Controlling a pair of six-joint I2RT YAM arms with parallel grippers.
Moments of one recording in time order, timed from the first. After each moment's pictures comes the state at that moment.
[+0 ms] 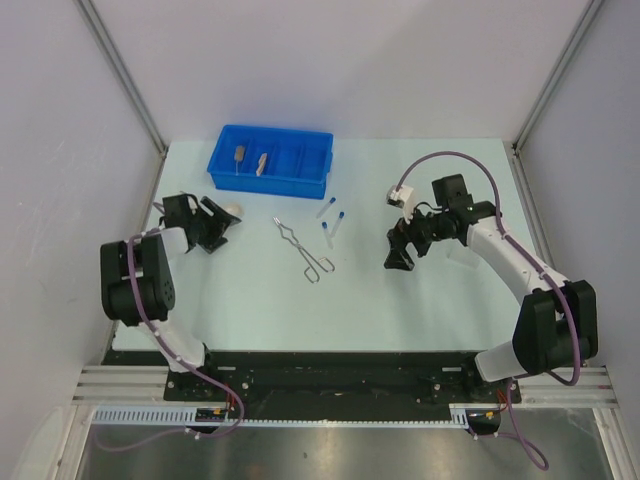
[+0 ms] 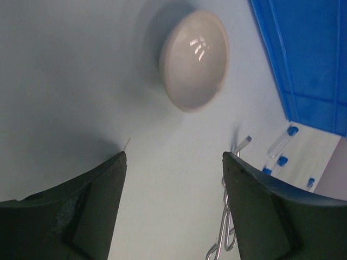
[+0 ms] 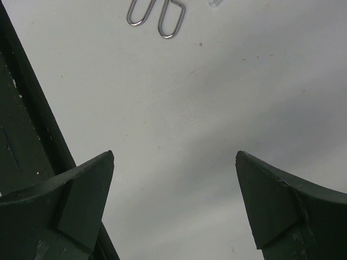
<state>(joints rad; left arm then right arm) 0.19 1.71 0.85 0.05 0.37 -0.75 0.27 1.44 1.11 -0.68 -0.72 -0.53</state>
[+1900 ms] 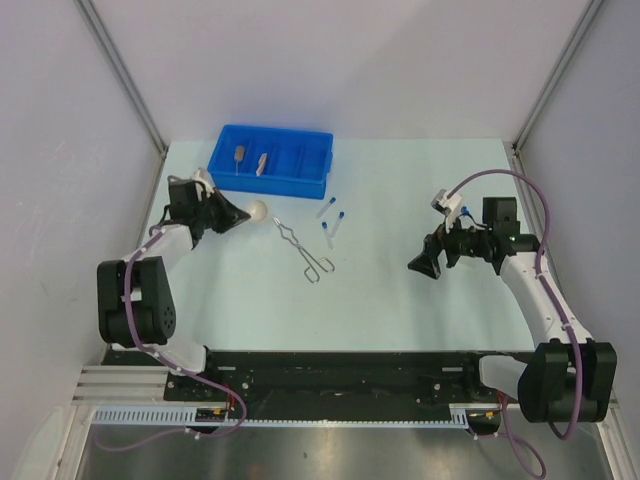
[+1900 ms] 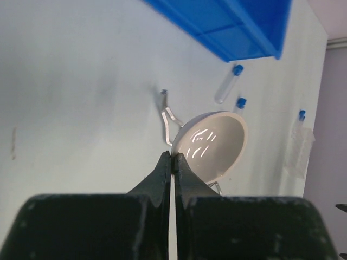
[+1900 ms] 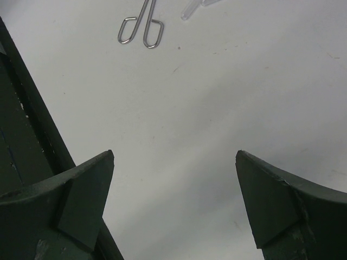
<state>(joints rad) 0.10 1.58 0.89 -0.01 0.49 -0.59 0.02 1.17 0.90 -0.59 -0.88 -0.50</state>
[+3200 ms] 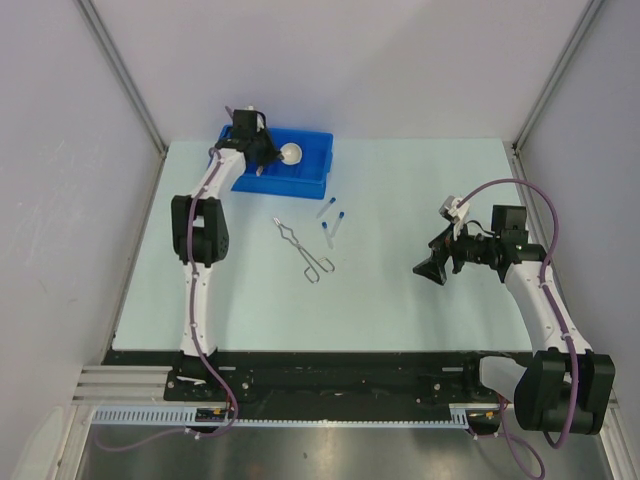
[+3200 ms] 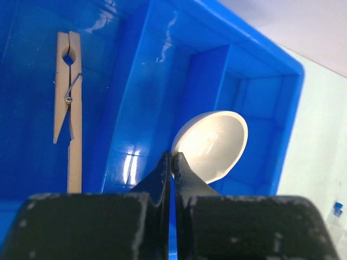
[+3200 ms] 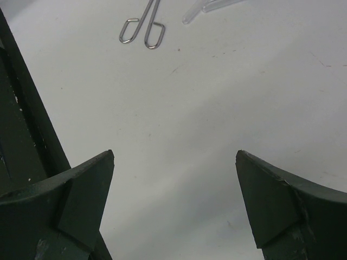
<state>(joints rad) -0.14 2.43 2.21 -0.44 0.19 -0.59 -0.07 1.12 0.82 -0.57 -0.98 -0.60</state>
